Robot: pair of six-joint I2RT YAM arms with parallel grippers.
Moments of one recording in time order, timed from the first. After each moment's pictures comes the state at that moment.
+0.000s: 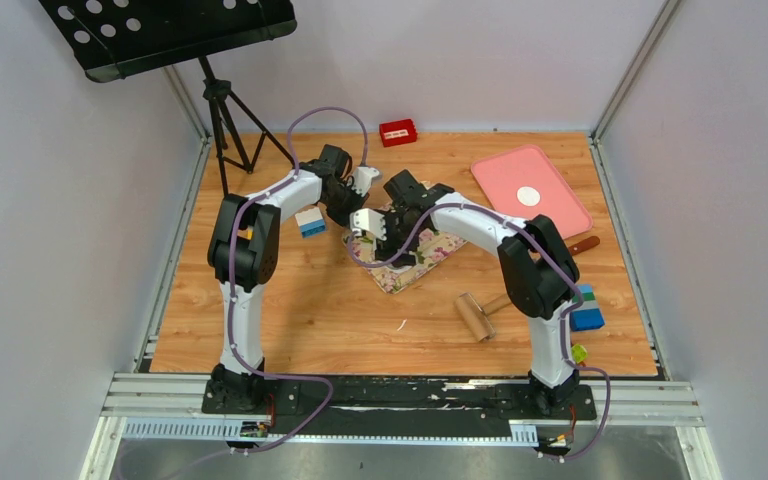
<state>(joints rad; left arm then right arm) -0.36 2.13 1.59 -0.62 0.35 0.34 0.67 2.04 1.55 -0.68 -0.35 -0.94</state>
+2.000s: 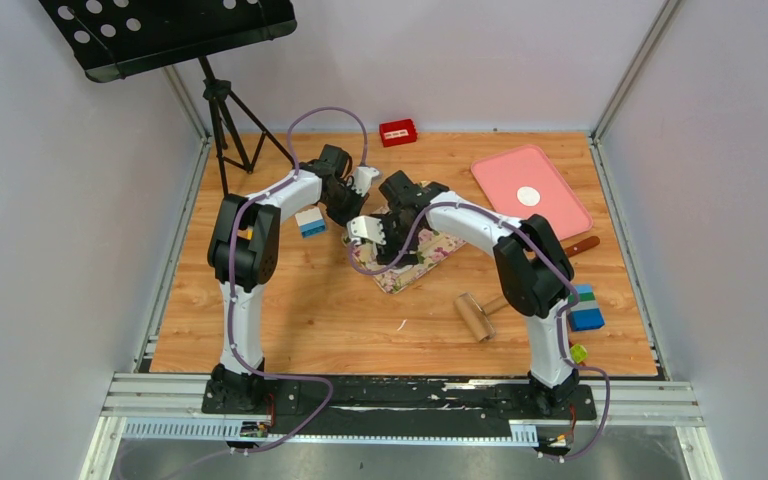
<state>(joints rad) -0.36 2.13 1.58 -0.62 0.35 0.33 0.69 2.06 1.60 -0.76 -0.31 -1.08</state>
